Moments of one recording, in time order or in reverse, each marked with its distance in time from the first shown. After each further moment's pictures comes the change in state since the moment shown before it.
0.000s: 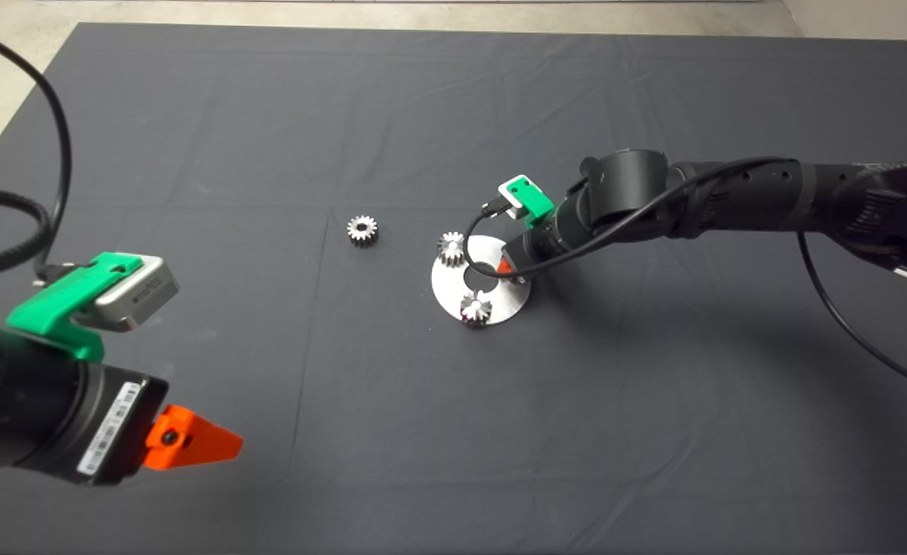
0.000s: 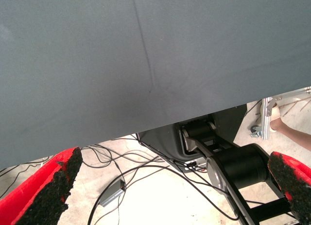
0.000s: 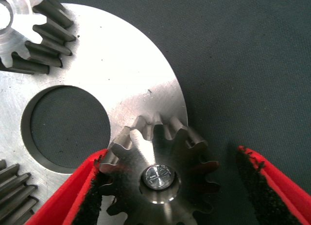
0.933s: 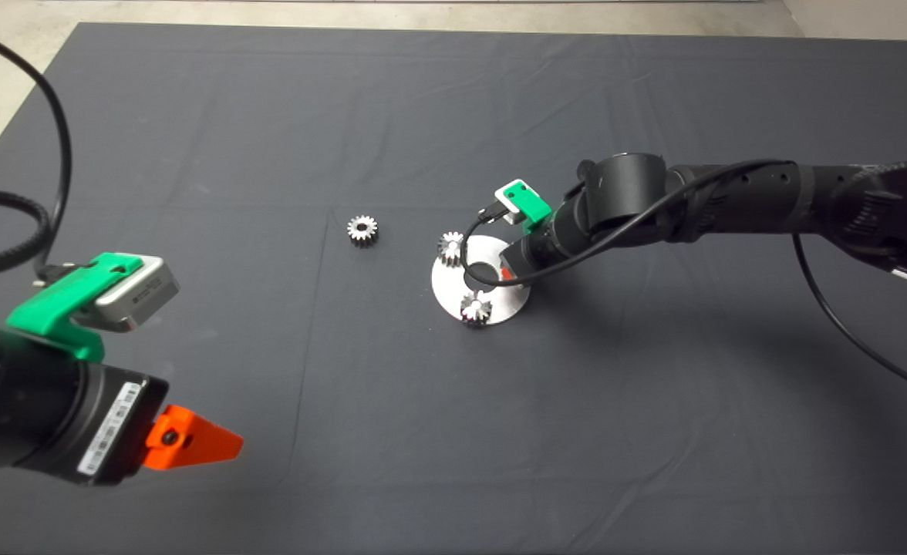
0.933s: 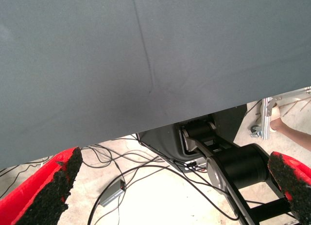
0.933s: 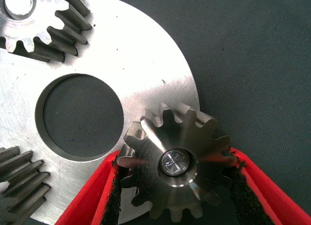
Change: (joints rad) left arm 0.000 0.000 0.000 0.000 0.000 0.000; right arm -0.001 0.005 0.026 0.002 -0.019 0.001
